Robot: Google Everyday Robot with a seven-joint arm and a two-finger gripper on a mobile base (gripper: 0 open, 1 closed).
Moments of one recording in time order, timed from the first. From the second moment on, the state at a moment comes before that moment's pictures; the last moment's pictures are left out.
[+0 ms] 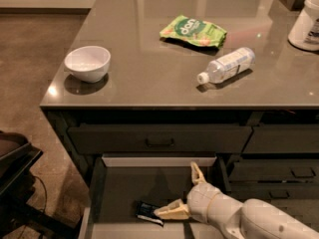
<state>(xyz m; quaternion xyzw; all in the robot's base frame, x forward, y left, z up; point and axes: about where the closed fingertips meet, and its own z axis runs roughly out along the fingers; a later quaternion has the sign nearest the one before) 0.425 -0.058 0.611 -0.39 0.75 0.17 0.51</state>
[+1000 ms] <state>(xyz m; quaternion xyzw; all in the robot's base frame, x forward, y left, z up) 0.435 -0.047 0.552 -0.37 0.75 0.20 0.52</state>
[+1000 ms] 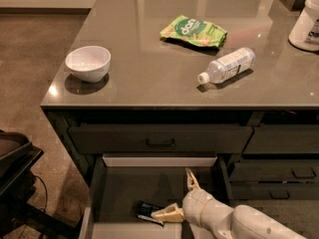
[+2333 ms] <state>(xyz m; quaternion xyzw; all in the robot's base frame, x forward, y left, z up) 0.449 0.017 0.474 -0.44 0.76 0.20 0.44</state>
